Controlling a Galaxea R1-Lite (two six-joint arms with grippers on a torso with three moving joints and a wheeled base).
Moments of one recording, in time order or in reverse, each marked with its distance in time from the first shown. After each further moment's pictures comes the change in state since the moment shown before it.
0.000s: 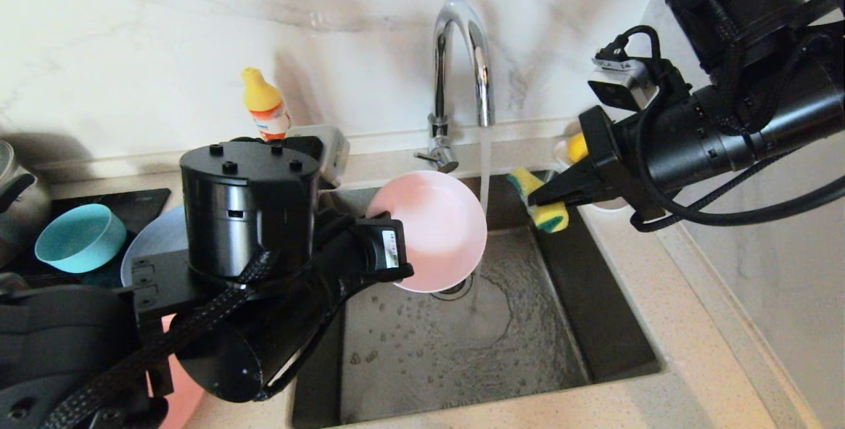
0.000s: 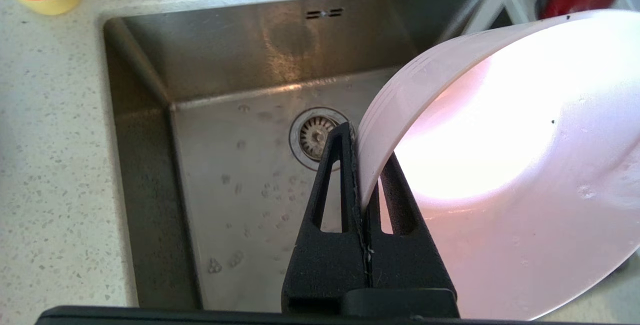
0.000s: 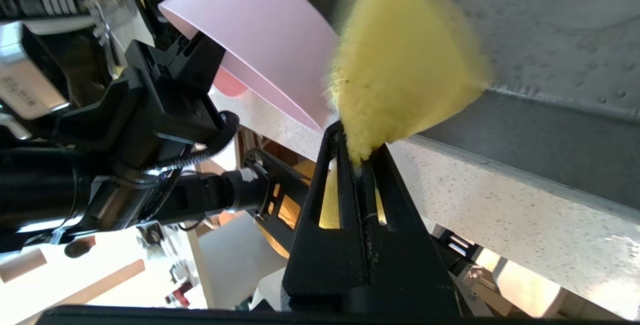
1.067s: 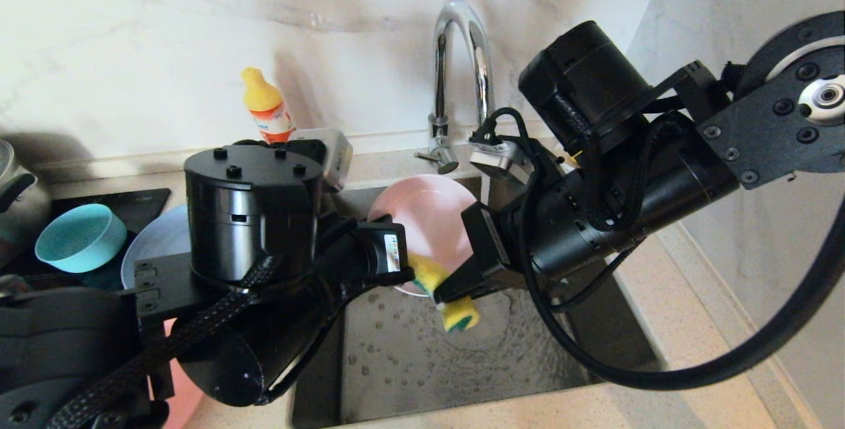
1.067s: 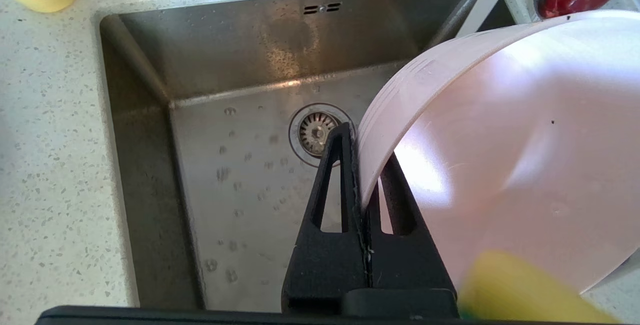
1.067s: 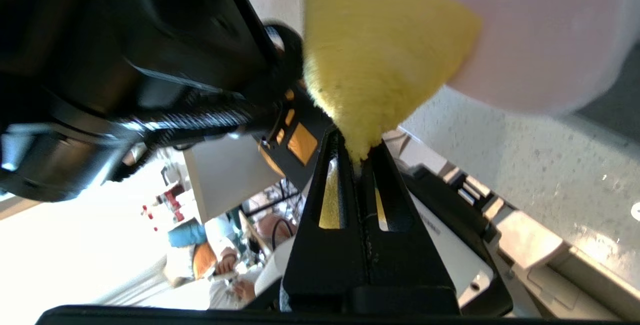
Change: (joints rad) left arm -0.009 0.001 0.004 0.004 0.002 0.006; right arm 0.264 0.116 0.039 -0.040 0.013 0.006
